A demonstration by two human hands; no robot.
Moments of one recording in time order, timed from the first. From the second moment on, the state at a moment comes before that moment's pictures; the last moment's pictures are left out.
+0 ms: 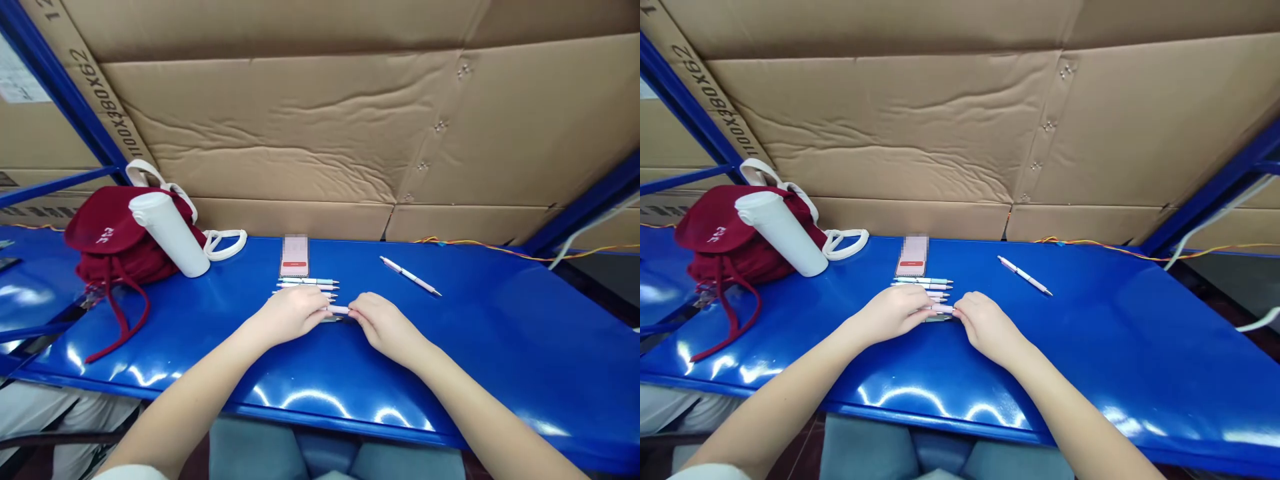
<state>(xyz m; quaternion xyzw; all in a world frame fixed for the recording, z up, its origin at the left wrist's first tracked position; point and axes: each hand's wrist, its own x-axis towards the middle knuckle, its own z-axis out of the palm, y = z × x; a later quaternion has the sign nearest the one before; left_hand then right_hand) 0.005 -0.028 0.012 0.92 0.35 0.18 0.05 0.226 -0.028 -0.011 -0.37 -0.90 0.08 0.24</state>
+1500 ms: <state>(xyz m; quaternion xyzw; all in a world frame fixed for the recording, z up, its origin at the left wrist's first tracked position) 0.004 -0.025 0.011 0.91 0.36 0.20 0.07 0.223 -0.029 -0.007 -0.45 -0.70 0.40 0.37</state>
